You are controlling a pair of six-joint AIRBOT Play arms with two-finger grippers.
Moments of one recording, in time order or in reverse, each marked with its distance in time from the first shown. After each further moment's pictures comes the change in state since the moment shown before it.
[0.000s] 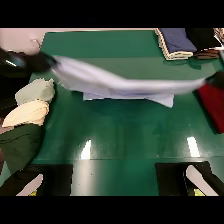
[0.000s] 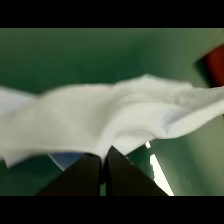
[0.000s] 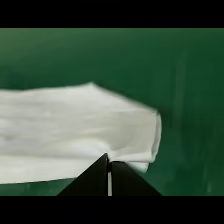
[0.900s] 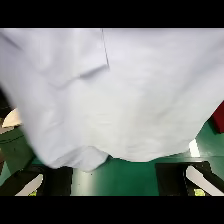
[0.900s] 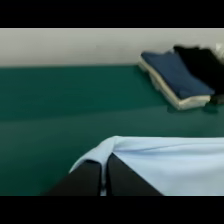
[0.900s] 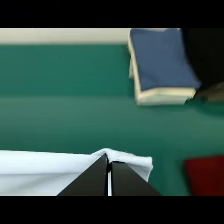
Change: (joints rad) left arm -0.001 -0.061 0.281 0.279 -0.071 -0.142; right arm 0.073 -0.142 0.665 -0.165 0.220 0.172
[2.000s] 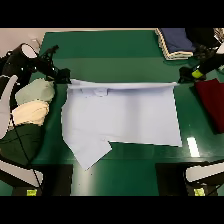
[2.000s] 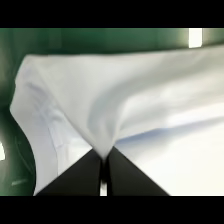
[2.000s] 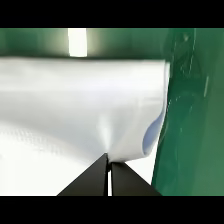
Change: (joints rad) left arm 0.096 -0.756 -0.115 -0.102 -0.123 0.194; right arm 0.220 -0.576 -0.330 -0.147 -0.079 0.005
